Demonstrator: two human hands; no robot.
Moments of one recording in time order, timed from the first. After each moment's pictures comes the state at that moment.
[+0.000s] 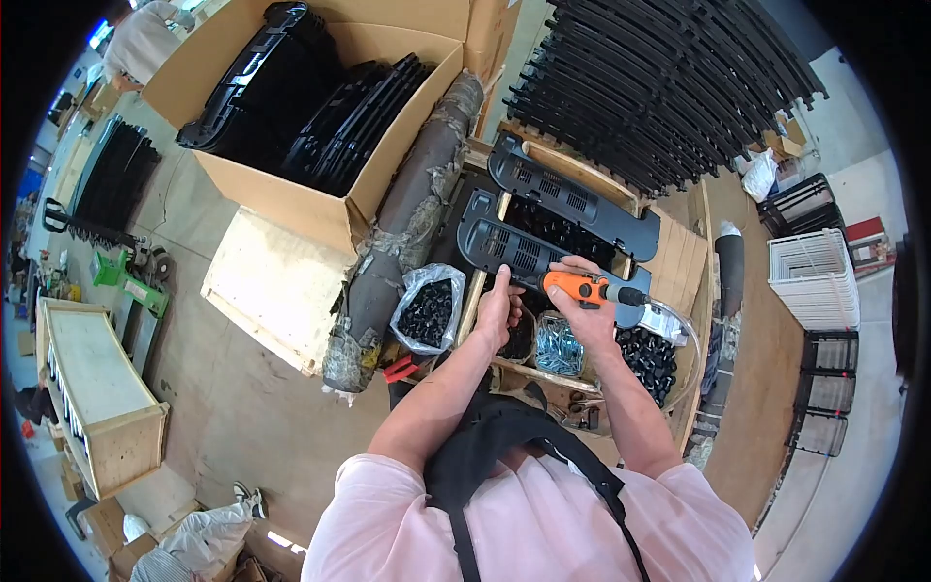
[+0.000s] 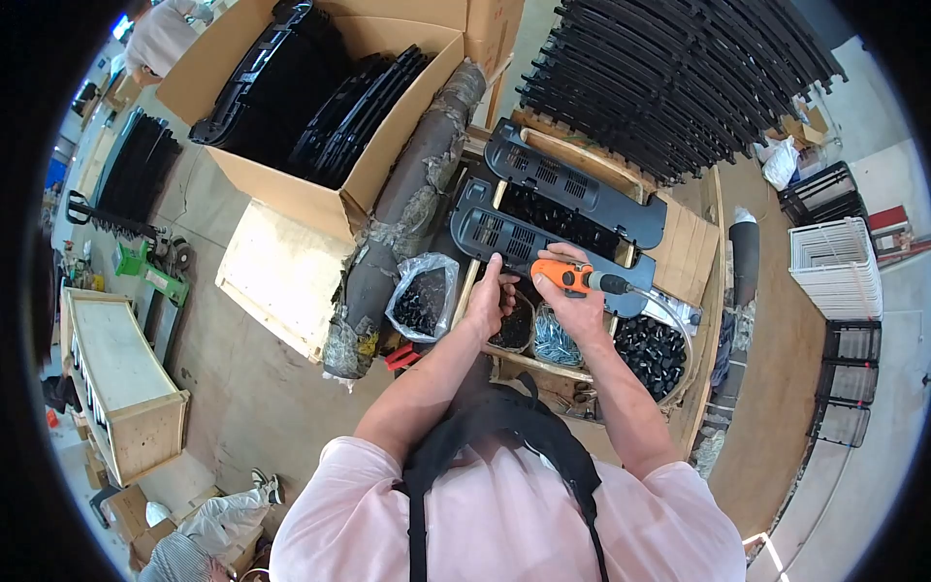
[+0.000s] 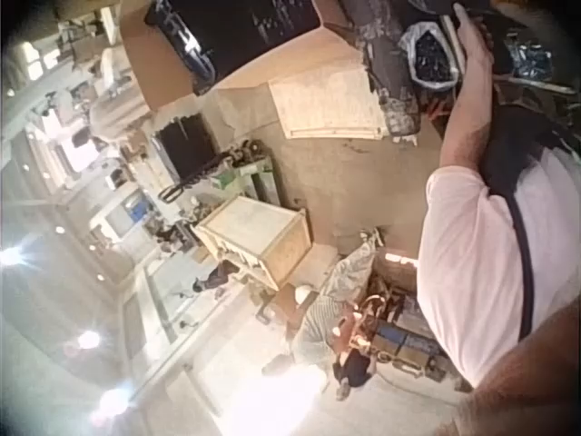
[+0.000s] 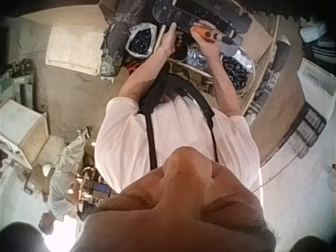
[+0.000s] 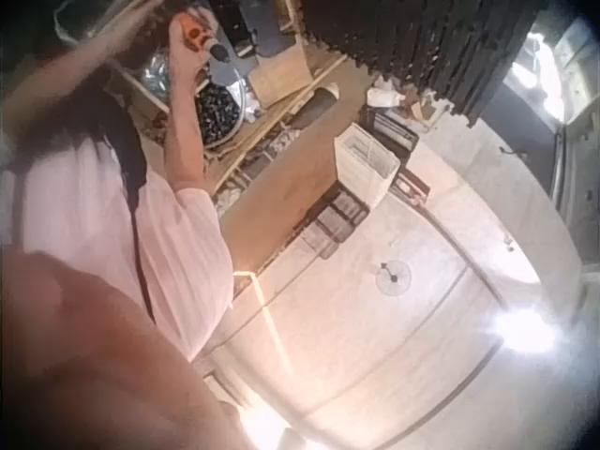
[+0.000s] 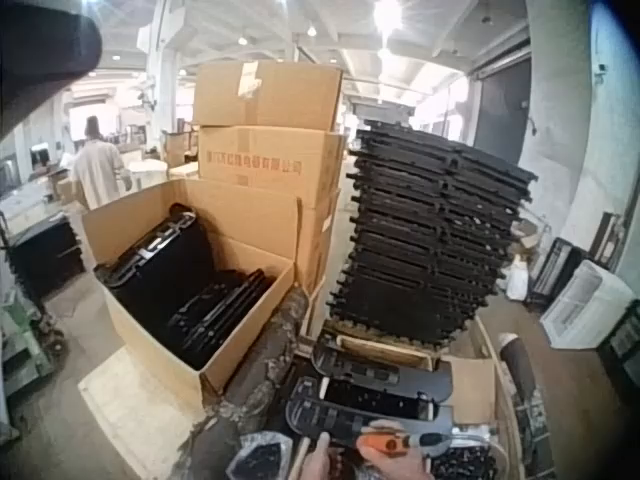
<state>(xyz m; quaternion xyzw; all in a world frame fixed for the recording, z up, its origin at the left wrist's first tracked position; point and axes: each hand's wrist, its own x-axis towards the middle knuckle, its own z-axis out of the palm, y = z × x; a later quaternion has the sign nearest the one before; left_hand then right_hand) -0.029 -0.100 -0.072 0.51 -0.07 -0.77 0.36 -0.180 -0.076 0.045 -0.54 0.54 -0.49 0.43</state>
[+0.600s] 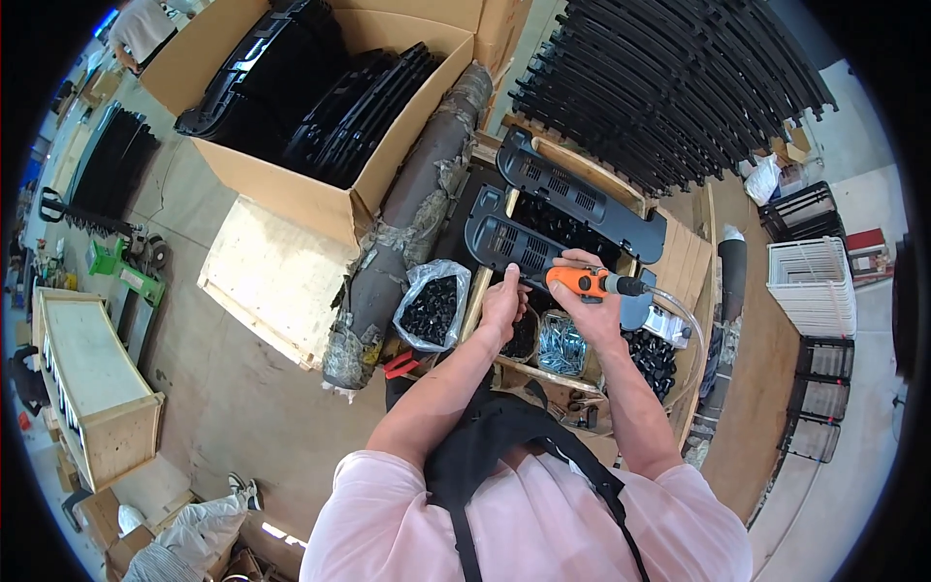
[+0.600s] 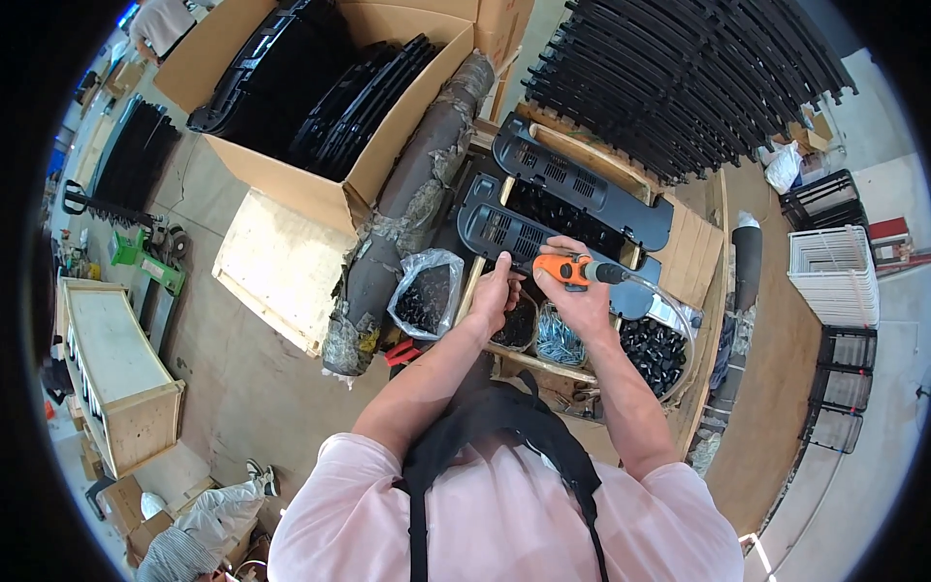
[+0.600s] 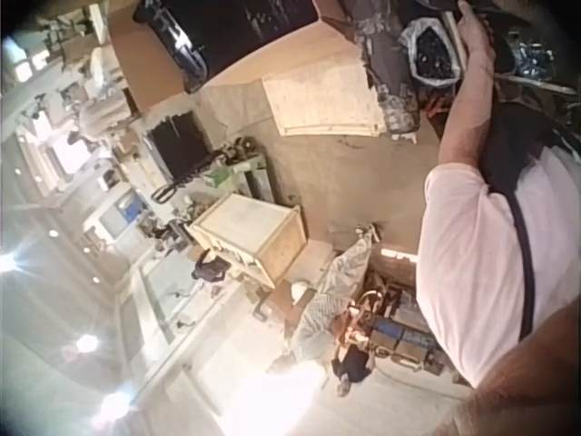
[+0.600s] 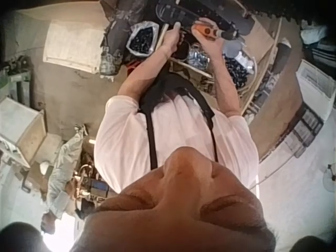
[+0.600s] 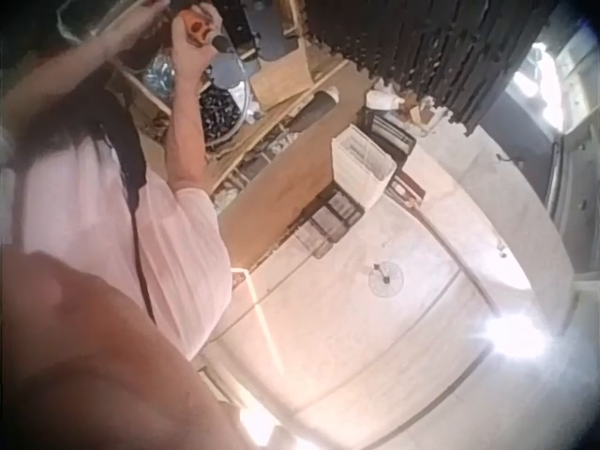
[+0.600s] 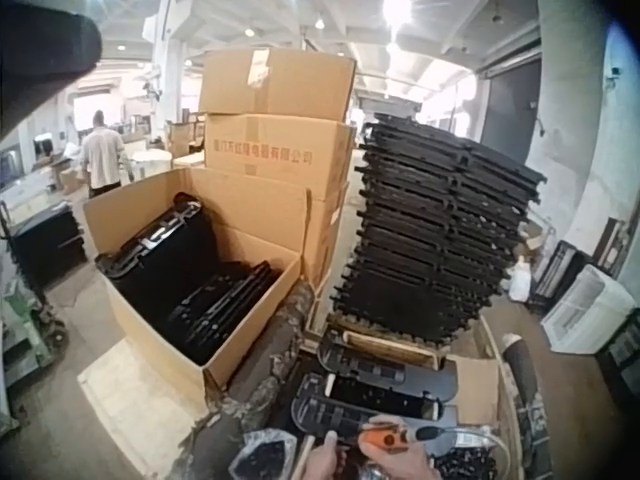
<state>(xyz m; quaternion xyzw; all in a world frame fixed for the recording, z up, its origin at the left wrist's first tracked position) -0.031 -0.104 -0.071 0.53 -0.13 -0.75 0.38 -0.171 -0.090 0.062 -0.55 0.56 -0.44 0.43</state>
